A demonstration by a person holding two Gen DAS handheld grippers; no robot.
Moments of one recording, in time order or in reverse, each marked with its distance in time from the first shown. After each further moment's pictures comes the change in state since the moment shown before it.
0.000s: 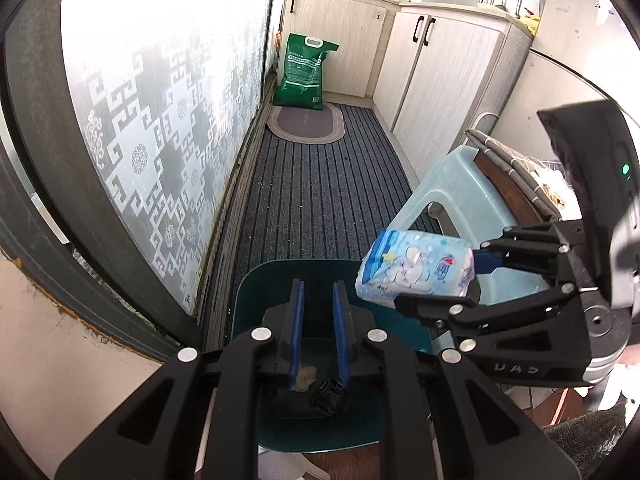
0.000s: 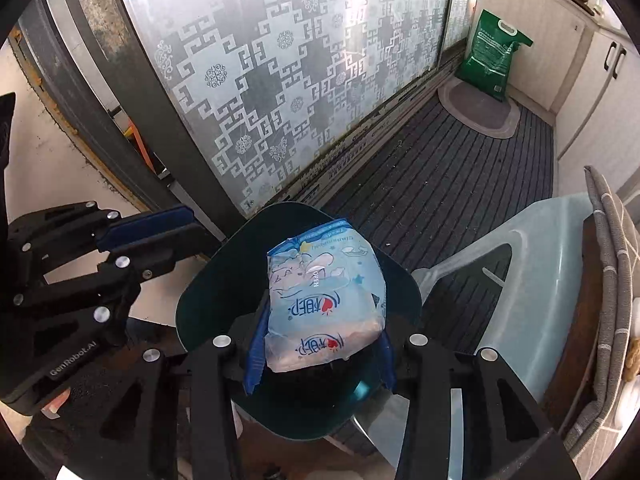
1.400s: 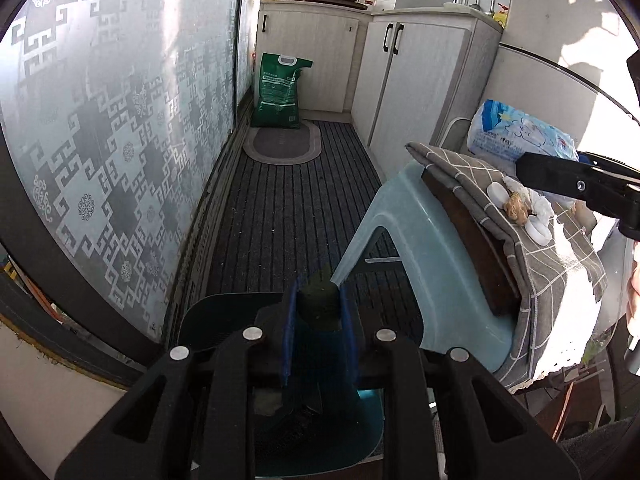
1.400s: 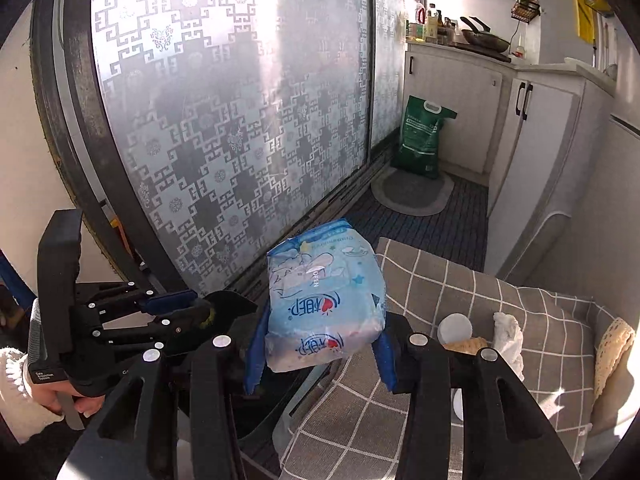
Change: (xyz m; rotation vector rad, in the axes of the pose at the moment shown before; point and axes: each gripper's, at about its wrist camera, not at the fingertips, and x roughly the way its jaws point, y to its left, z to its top) left arm 0.016 -0.067 0.014 0.059 -0.038 -0.015; right arm -0.147 -0.089 -0.036 0.071 -0.396 -0.101
